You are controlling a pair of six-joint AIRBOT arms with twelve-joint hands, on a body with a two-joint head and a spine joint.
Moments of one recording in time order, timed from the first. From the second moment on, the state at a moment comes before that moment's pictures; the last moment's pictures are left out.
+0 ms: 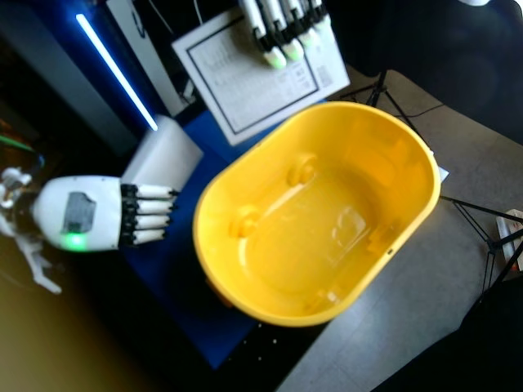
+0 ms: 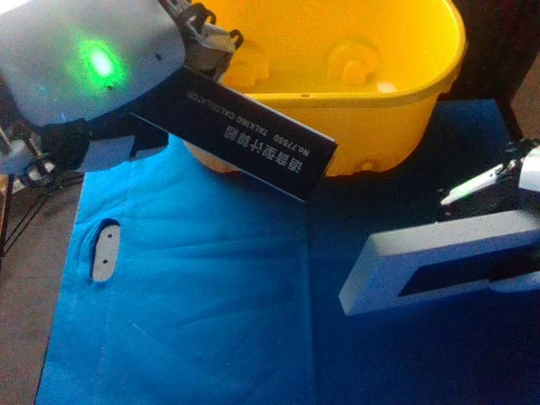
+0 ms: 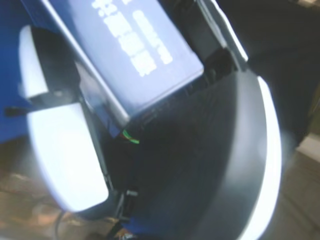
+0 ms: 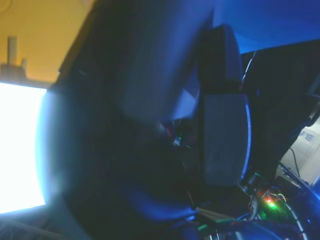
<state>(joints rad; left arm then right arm) 0.23 -0.69 0.72 0.10 -0.49 1.68 -0.91 -0.84 0.93 -0.54 0.72 -0.04</state>
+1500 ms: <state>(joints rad) 0.23 -0.44 0.62 -0.48 -0.33 2.29 -0.92 -0.75 0.88 -0.51 0.71 -0.04</state>
